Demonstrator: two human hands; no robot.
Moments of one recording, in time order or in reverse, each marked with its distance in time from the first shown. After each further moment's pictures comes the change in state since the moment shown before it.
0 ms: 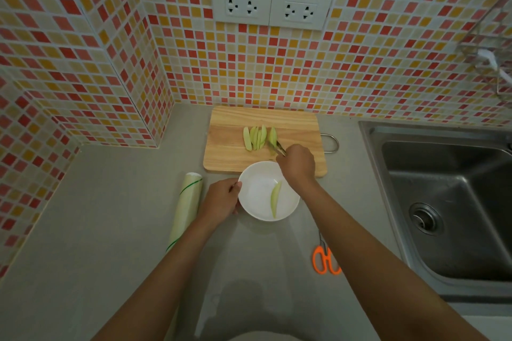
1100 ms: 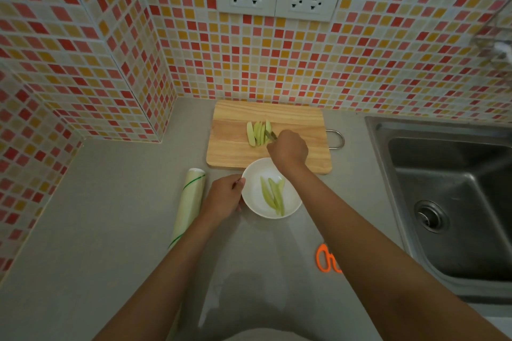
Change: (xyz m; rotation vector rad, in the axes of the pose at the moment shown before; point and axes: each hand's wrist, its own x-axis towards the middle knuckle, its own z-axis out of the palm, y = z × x) left_hand 0.001 -0.003 0.000 -0.015 -0.001 0.006; right_hand 0.021 -0.030 0.016 -0.095 0.014 0.030
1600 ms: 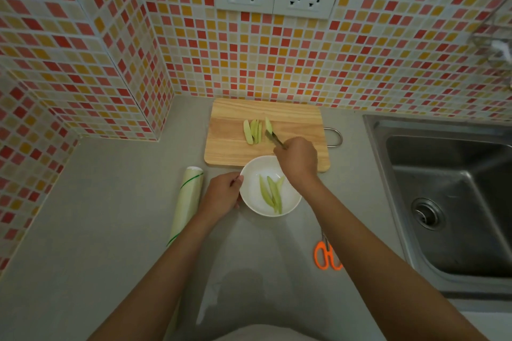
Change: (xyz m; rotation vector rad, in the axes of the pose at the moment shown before) left_hand 0.003 0.001 0.000 0.003 -0.001 0.007; right_hand -0.035 0.018 -0.024 0.183 0.018 -0.032
